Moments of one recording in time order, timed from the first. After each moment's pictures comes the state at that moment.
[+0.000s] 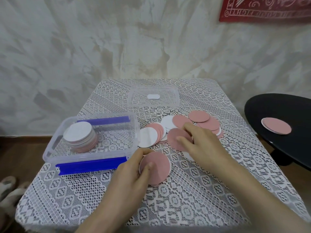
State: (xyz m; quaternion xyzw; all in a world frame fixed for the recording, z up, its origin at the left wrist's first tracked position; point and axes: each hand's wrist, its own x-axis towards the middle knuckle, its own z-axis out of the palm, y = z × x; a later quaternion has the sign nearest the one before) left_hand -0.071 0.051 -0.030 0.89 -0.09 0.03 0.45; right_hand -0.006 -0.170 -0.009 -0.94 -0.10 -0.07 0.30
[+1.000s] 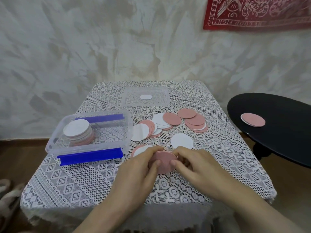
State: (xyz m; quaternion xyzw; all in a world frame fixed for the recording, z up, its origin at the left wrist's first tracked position) left_hand -0.090 0.028 -0.027 0.92 -0.19 0.08 0.33; right_hand -0.088 -0.186 -0.017 -0.92 -0.22 -0.01 0.33
